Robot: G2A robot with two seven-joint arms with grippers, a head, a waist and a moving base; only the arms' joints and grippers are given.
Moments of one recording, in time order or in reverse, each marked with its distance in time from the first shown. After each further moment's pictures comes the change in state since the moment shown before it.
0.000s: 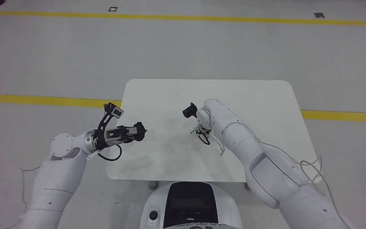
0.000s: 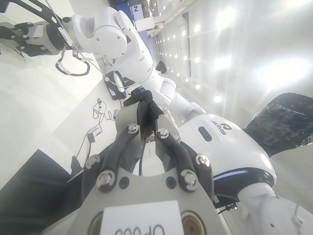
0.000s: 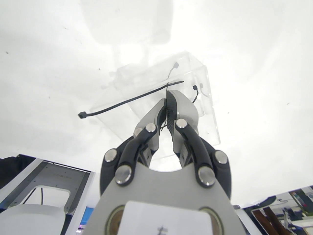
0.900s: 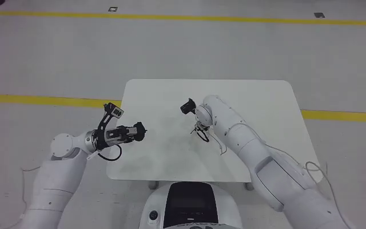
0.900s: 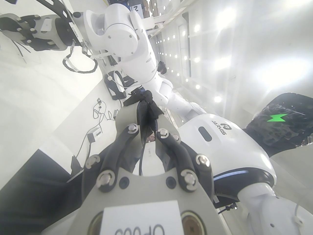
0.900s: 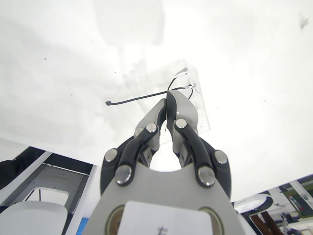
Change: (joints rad) left arm 0.000 0.000 0.000 0.000 0.000 0.000 0.000; right arm -0.063 0.068 0.069 -0.257 -0.075 0.046 0.109
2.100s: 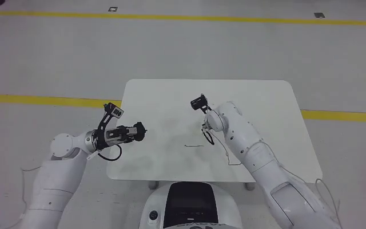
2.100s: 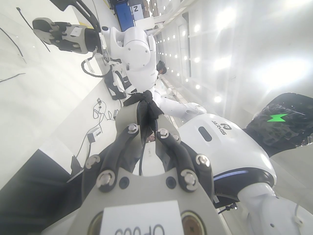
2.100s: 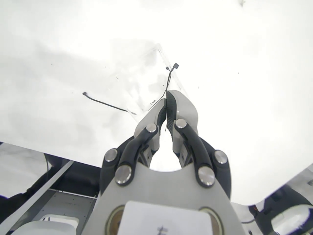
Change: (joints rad) left arm 0.000 0.000 0.000 0.000 0.000 0.000 0.000; right arm -0.271 0.133 0.253 -0.513 -0.158 0.120 0.067
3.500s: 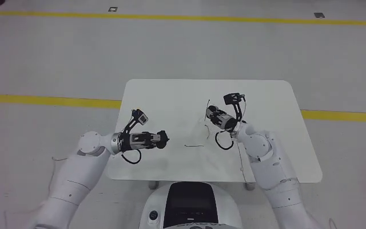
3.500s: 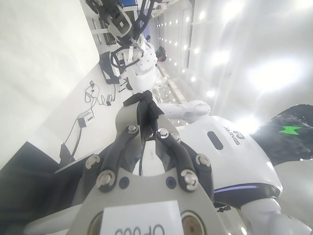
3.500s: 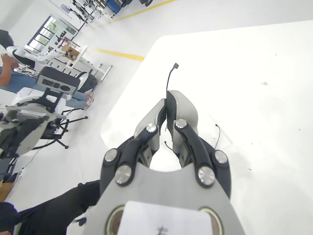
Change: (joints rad) left arm -0.117 -0.044 0.275 0.091 0.030 0.005 0.050; right arm -0.435 0.090 0.383 -0.338 0.494 -0.317 -0.668
